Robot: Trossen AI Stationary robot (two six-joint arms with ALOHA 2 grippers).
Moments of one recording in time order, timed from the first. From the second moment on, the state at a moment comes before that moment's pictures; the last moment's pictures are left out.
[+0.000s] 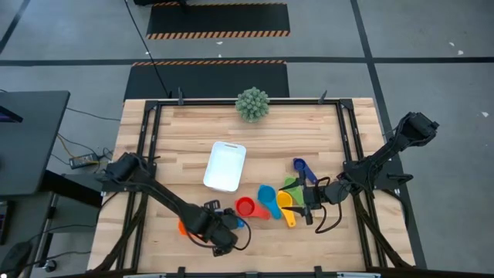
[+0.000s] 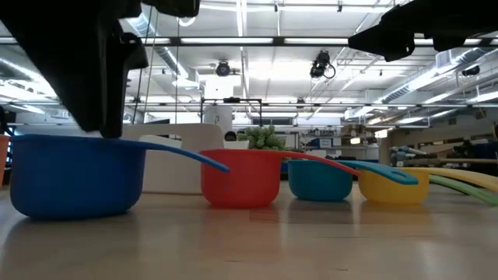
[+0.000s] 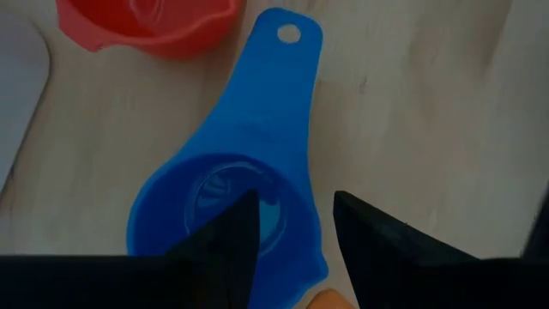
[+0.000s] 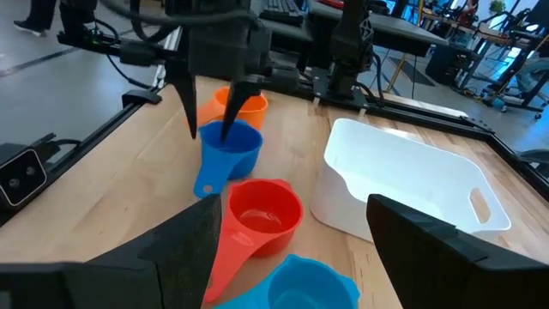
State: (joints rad) left arm -0.60 1.97 1.48 -0.84 -0.18 -0.83; right arm 0.59 1.28 0.43 0.58 0.53 -0.06
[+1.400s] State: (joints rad) left arm -0.71 1.80 1.48 -0.97 -0.10 -0.54; right arm 0.59 1.28 0.43 0.58 0.53 -0.06
